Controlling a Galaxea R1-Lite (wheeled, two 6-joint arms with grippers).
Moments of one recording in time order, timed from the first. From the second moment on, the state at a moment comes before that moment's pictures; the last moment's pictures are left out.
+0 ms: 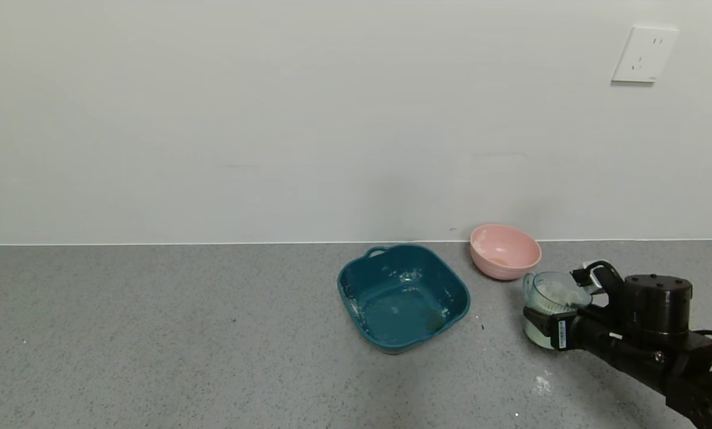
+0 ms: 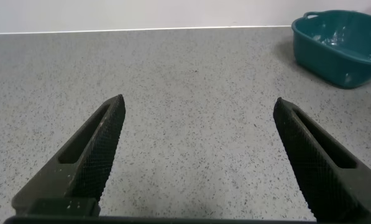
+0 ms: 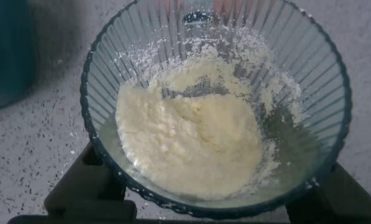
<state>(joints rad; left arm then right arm) 0.00 0.00 0.00 0.00 0.00 0.01 0.15 1.97 -0.42 -1.10 -0.01 0.01</state>
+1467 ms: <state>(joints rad) 0.00 0.00 0.00 0.00 0.00 0.01 0.47 1.84 -1.17 -0.30 -0.45 -0.33</state>
